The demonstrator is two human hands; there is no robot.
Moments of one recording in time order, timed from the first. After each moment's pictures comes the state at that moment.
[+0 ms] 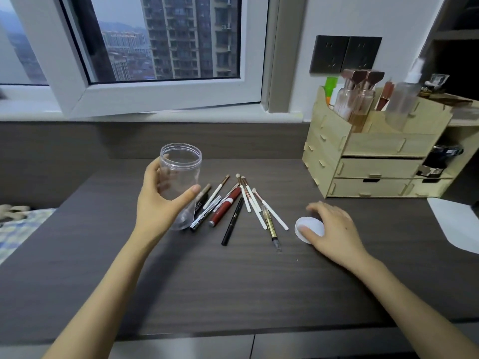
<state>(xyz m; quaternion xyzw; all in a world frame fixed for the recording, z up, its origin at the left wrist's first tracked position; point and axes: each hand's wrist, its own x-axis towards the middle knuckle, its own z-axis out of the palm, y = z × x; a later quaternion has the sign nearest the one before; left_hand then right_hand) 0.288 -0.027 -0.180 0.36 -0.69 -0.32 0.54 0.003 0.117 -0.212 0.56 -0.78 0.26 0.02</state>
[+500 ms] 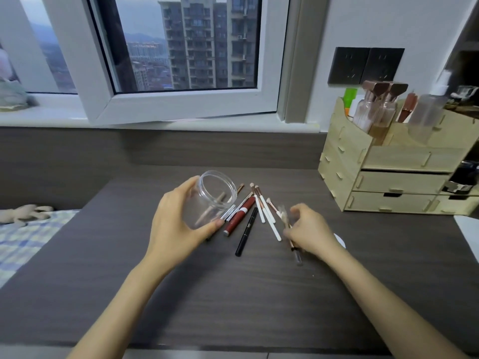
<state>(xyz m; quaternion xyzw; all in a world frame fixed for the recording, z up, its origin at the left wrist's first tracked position) 0.299 -0.005 -0.182 0.38 -0.78 -0.16 0.47 0.059 0.061 -0.182 0.49 -0.81 0.29 -0.16</state>
